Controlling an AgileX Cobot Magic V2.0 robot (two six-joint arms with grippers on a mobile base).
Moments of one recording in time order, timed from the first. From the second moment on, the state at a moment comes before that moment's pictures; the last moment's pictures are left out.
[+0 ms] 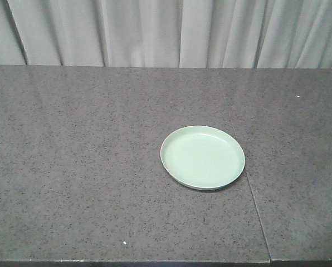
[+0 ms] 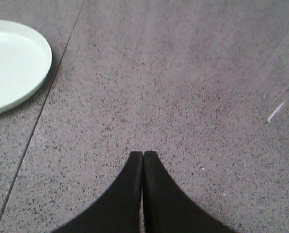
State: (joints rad) left arm 0.03 -0.01 0.03 0.00 0.12 -0.08; right arm 0.01 0.67 -0.51 -0.12 0.55 0.02
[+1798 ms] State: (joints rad) left arm 0.03 -0.01 0.03 0.00 0.12 -0.08; right arm 0.01 0.84 -0.59 0.03 0.65 -0.16
